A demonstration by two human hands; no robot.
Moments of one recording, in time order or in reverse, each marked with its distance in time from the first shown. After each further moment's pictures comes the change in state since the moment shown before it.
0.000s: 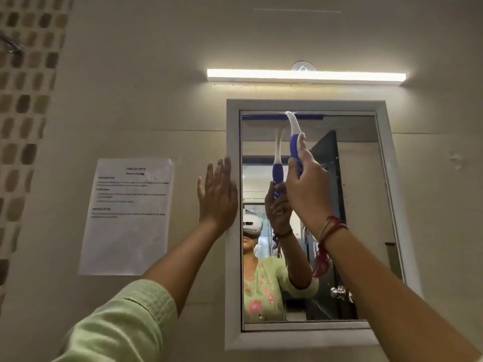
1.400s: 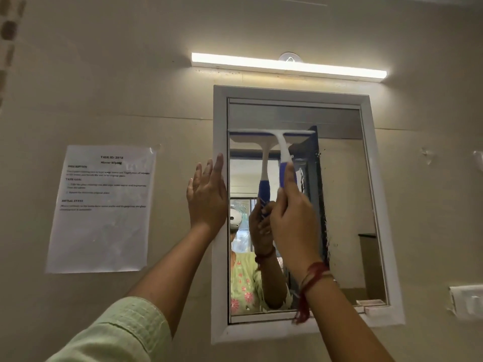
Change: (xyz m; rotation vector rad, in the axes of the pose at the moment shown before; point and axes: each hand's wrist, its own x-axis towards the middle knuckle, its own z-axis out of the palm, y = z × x) left_hand -0.018 0.005 0.014 -0.123 0.109 -0.071; right_hand -0.076 0.007 -0.003 -0.178 -0.046 0.065
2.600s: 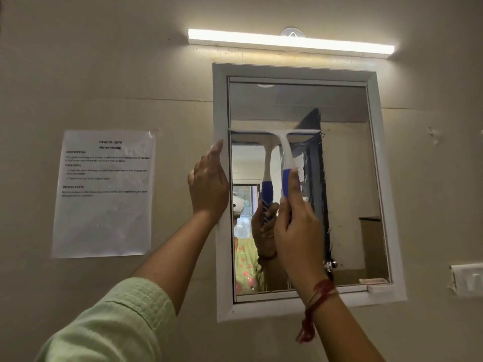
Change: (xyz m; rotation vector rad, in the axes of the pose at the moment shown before) left_hand -0.005 -0.002 -0.002 -0.077 0.102 0.038; right_hand -0.045 0.012 -0.001 0.025 -0.053 0.010
